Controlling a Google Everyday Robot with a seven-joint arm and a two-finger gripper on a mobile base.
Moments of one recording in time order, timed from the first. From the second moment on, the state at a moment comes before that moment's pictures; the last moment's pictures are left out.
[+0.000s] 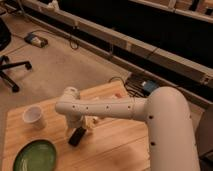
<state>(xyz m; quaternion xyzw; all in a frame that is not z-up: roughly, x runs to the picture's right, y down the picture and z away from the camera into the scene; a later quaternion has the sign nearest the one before) -0.140 0.238 0.805 -0.27 0.27 0.60 0.70</state>
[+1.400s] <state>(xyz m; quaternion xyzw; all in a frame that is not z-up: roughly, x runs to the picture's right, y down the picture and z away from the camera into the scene) -0.139 0.238 0.805 -0.27 0.27 0.60 0.70</state>
